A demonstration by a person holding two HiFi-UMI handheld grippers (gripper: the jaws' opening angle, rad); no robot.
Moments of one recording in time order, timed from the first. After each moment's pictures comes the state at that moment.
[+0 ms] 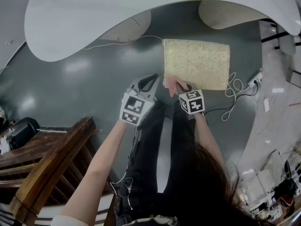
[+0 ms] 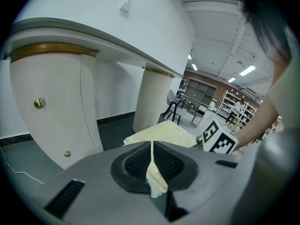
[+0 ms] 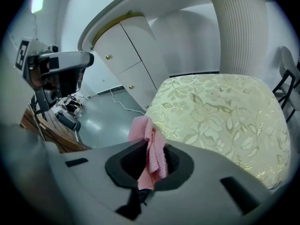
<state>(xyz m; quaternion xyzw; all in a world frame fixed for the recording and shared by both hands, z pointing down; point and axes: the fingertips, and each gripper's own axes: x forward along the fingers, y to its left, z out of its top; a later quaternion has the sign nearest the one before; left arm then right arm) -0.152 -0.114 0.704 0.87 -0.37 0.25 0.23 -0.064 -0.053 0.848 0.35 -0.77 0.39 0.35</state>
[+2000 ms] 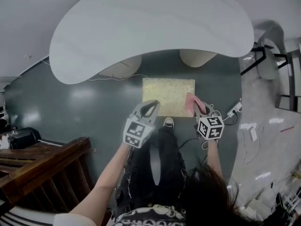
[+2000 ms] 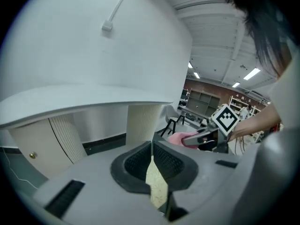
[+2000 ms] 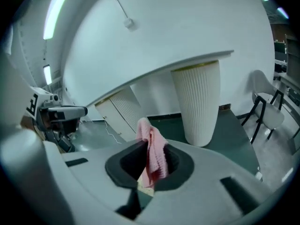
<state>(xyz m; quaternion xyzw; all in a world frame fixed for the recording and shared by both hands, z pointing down) 0.017 -0.141 0.527 0.86 -0.42 0.20 0.20 0.186 -0.147 0.607 0.45 -0.80 0.33 0.21</state>
